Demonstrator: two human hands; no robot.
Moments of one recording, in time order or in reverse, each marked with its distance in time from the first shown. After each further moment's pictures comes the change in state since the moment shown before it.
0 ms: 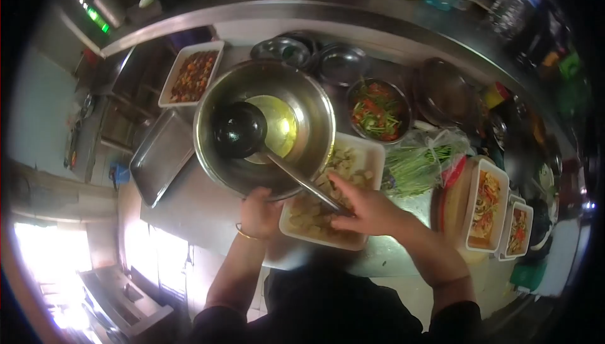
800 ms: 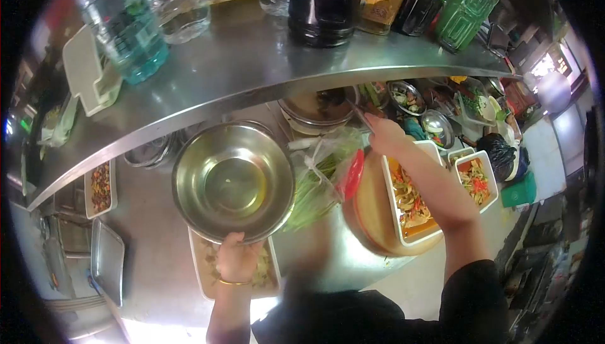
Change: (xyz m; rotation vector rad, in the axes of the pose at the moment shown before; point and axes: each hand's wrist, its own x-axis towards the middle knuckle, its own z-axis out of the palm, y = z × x) left_hand -0.001 -0.124 0.183 -0.143 -0.233 -0.384; right_hand -0.133 0.295 -0.226 -0.531 0.793 0.494
